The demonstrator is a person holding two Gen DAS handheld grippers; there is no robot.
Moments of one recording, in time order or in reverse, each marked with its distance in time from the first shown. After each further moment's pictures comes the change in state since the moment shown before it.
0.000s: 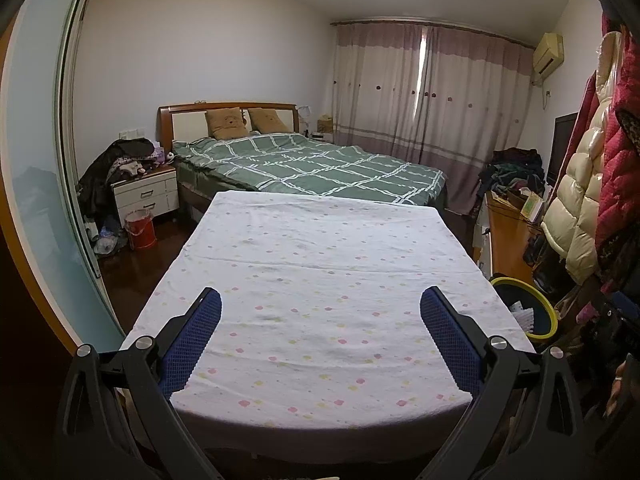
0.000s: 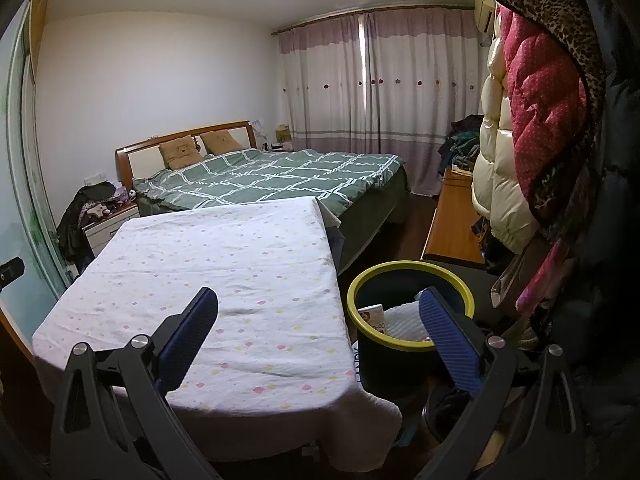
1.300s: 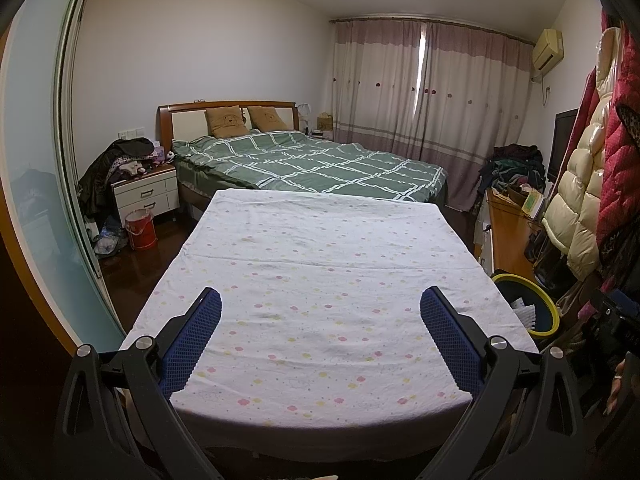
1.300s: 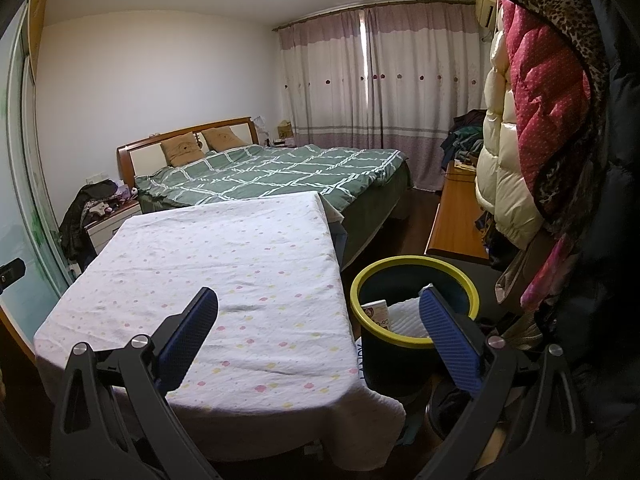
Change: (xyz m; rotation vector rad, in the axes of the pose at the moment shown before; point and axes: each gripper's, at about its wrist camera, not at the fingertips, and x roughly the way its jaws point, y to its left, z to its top) left arm 0.001 -0.003 -0.004 0.005 0.006 0.004; right arm 0.006 0.001 -0.002 0.003 0.020 0.010
